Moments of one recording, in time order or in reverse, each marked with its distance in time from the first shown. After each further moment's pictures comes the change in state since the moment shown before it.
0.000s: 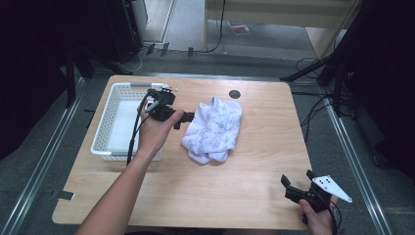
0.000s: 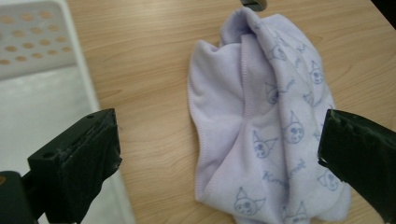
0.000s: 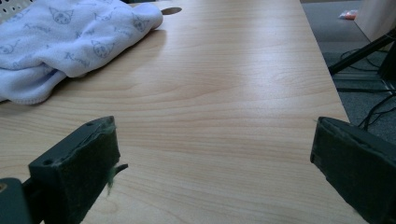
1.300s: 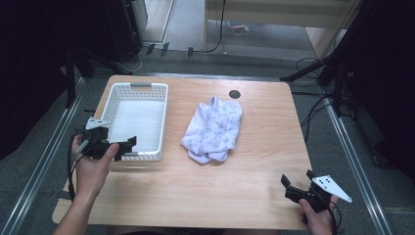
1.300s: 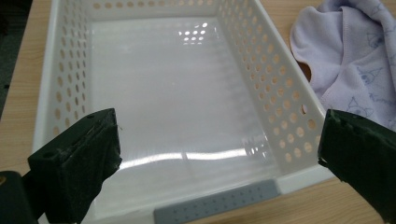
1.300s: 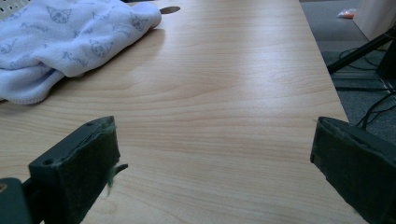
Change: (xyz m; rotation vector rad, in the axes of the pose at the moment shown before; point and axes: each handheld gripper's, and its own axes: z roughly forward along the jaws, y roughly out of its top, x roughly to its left) left arm 0.096 -0.124 -0.092 -0.156 0.145 -0.102; right arm 0.000 0.000 0.000 0.005 -0.007 0.005
